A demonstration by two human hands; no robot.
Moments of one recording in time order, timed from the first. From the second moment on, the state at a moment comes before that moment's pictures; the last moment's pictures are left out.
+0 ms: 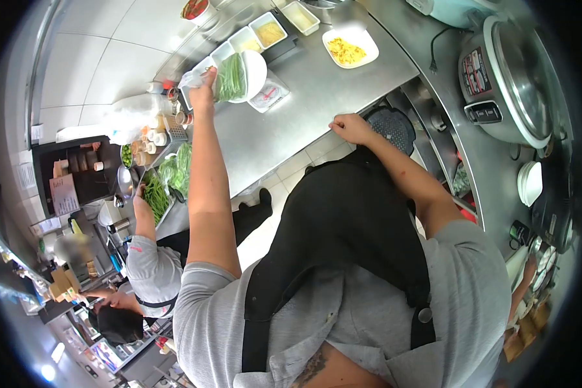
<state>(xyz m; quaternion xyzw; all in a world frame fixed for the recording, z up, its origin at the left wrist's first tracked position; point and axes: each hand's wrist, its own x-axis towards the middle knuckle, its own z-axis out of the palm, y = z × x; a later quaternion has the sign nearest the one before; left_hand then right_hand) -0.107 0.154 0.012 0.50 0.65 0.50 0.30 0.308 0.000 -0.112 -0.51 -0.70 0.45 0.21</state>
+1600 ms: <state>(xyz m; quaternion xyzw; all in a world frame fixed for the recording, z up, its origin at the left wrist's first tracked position) -0.033 -0.005 0.058 0.74 0.40 0.32 0.43 0.173 0.054 0.082 -0.16 -0.86 0.38 0.30</state>
